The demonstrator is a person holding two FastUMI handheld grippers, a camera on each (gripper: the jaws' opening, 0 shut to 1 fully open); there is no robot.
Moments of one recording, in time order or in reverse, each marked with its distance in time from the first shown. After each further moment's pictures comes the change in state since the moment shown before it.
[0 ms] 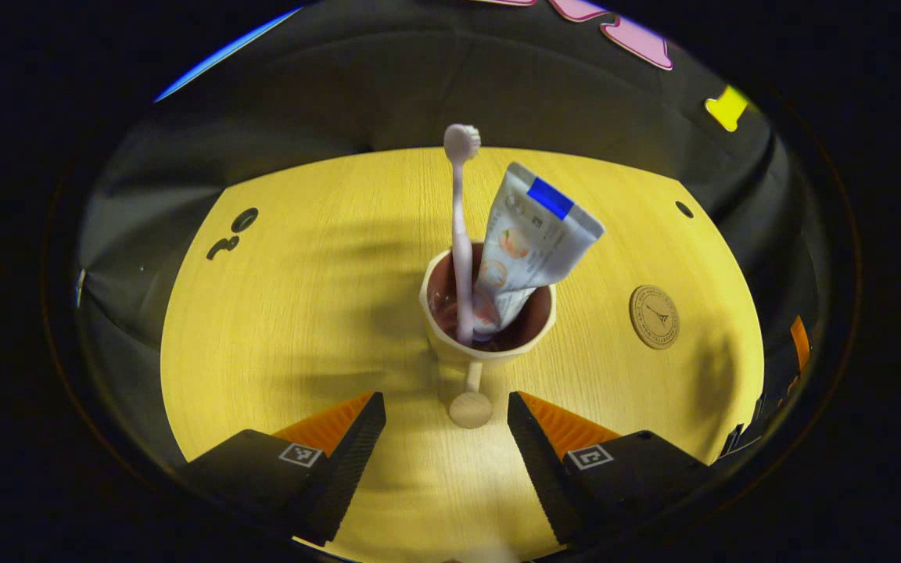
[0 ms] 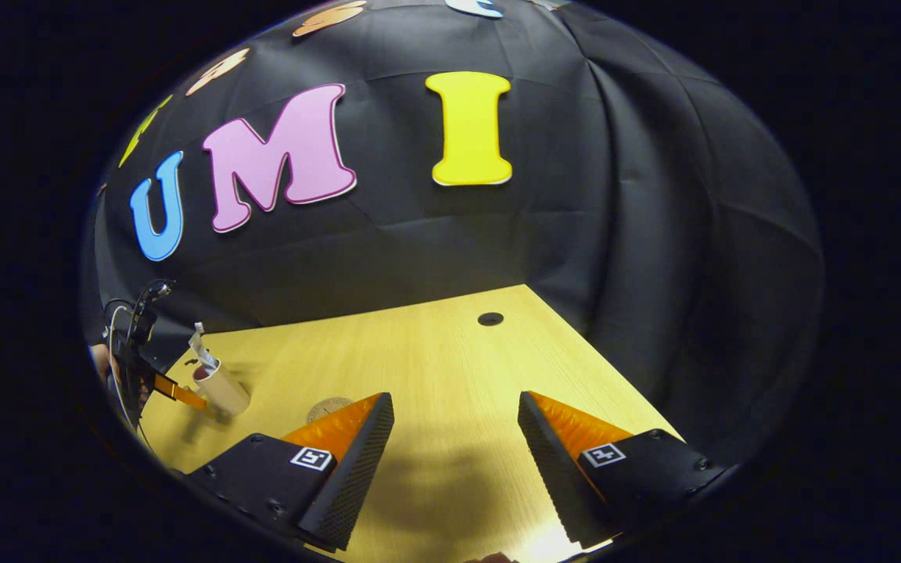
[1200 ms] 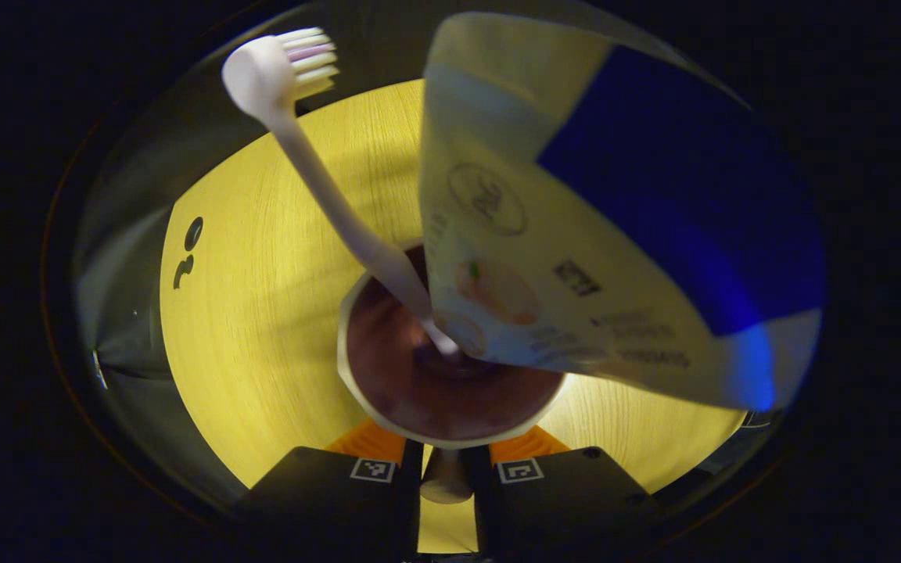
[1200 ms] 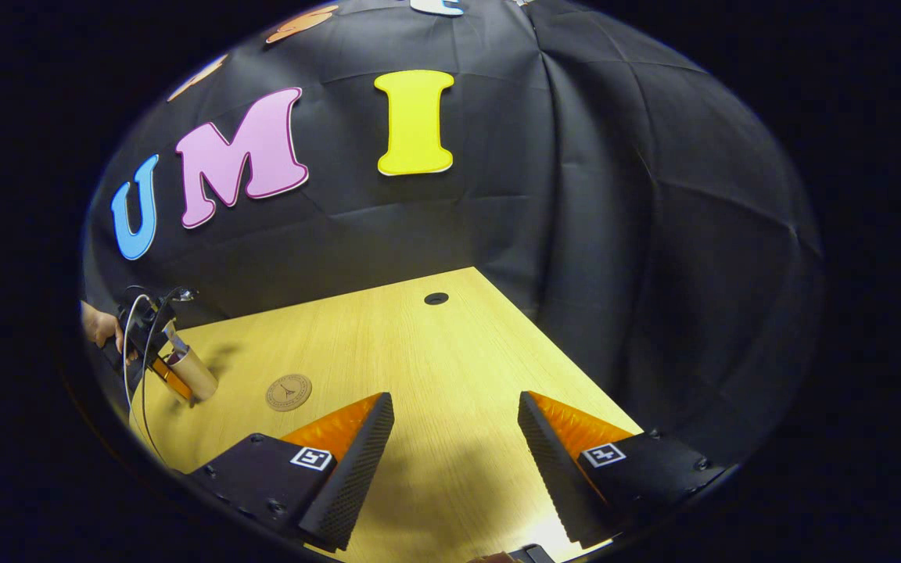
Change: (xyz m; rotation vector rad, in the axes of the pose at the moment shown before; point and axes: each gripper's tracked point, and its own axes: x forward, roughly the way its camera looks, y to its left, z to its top) left arm 0.037 -0.005 0.003 0.162 0.299 0.035; right arm -0.037 -0.062 -0.028 0.013 0.027 -0.109
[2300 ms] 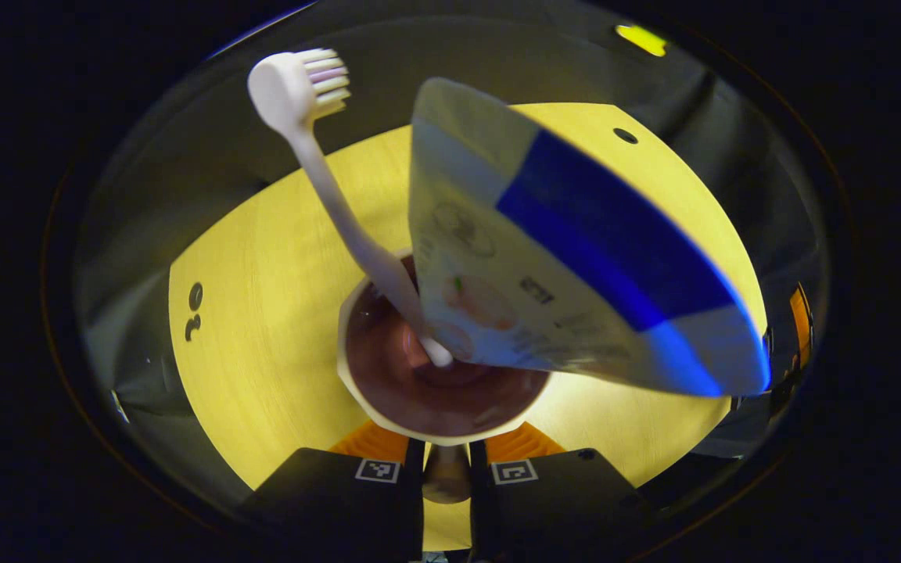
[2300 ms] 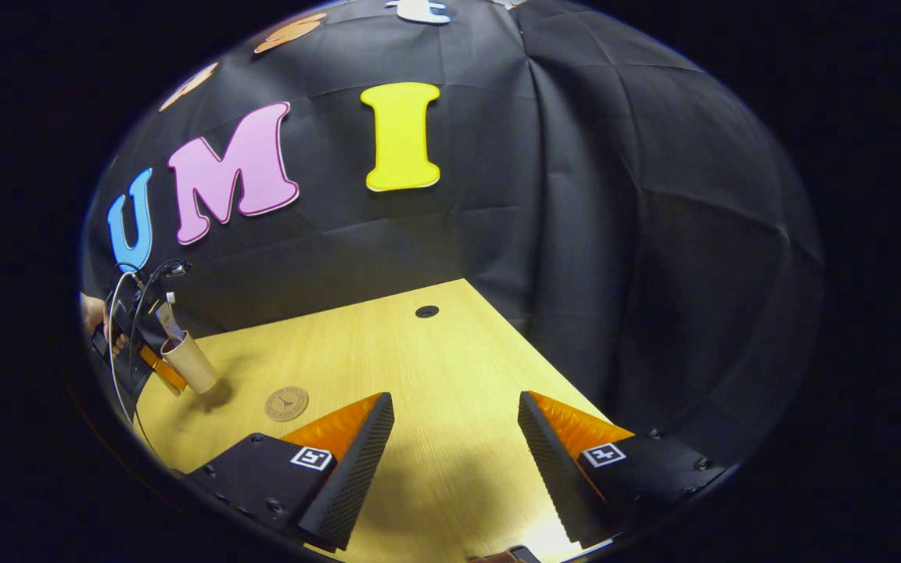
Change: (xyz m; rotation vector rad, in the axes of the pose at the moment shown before) left arm -0.076 -0.076 0.032 0.188 -0.129 -0.023; right arm -0.009 -0.016 0.023 0.045 -0.049 -0.029
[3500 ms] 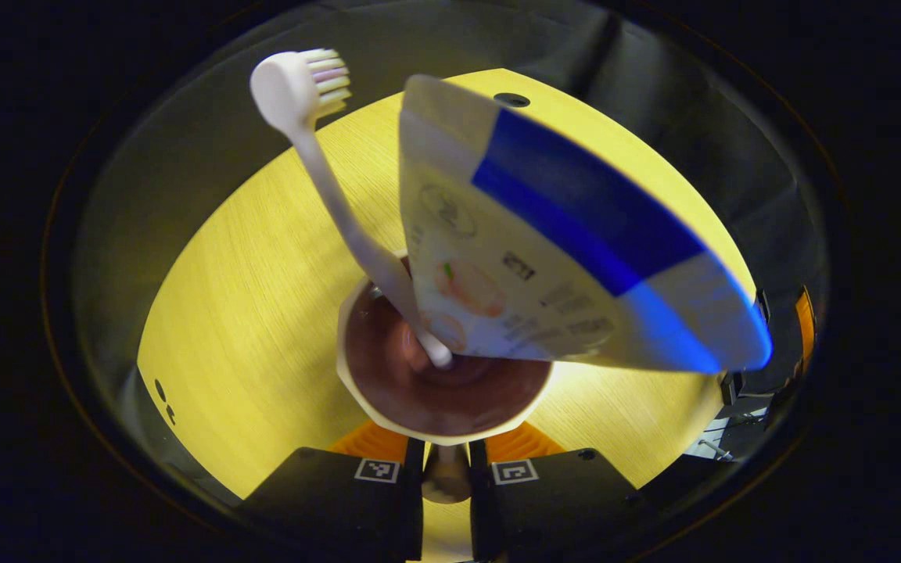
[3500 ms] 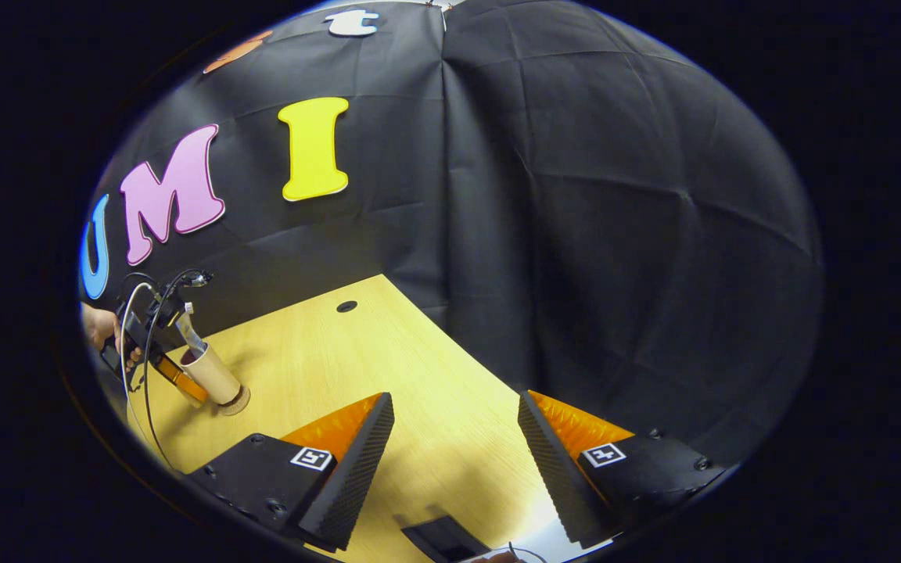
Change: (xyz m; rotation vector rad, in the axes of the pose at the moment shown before) left arm 0.064 -0.142 0.058 0.232 0.061 -0.098; right arm -0.059 -0.088 -0.029 0.083 0.012 -0.242
